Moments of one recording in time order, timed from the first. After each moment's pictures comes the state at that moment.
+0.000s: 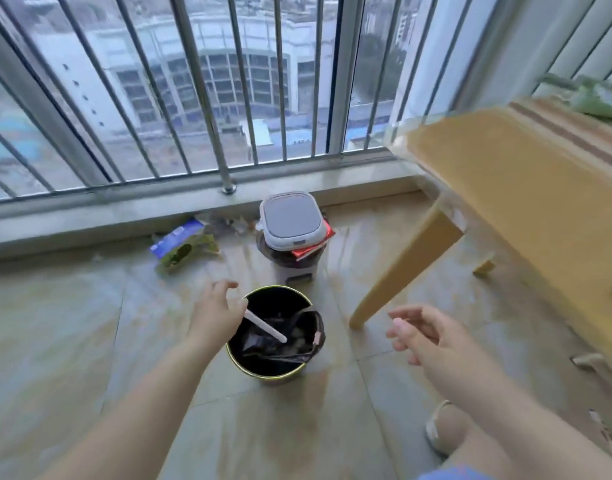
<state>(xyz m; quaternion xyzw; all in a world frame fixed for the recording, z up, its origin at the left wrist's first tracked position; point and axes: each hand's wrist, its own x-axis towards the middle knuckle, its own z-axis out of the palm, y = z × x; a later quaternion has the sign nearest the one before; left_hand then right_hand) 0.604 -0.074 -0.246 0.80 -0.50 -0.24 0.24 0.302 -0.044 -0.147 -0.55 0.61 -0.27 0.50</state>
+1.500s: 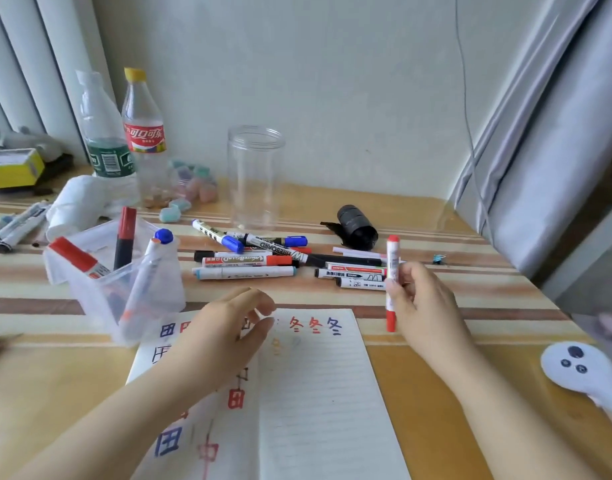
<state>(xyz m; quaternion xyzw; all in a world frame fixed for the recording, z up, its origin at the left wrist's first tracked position) -0.030 0.038 -0.042 0.04 -0.93 -0.30 0.21 -0.168 0.253 -0.021 -0.24 0.90 -0.35 -0.11</state>
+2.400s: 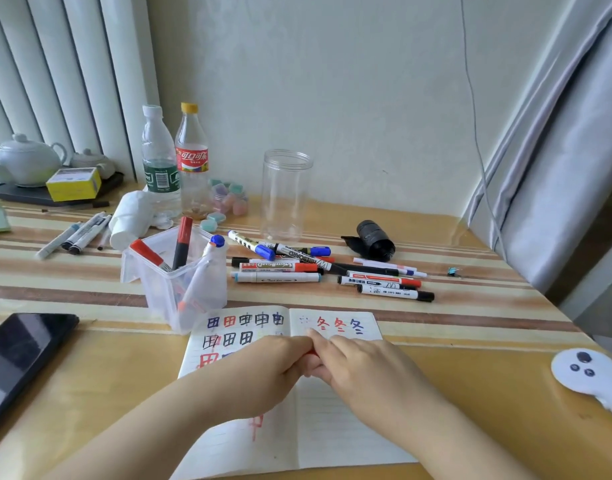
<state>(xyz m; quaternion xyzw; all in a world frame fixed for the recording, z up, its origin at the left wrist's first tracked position) 0.009 0.055 -0.031 -0.08 -0.96 -0.27 0.05 -0.083 0.216 -0.051 -0.59 0.73 0.00 -0.34</state>
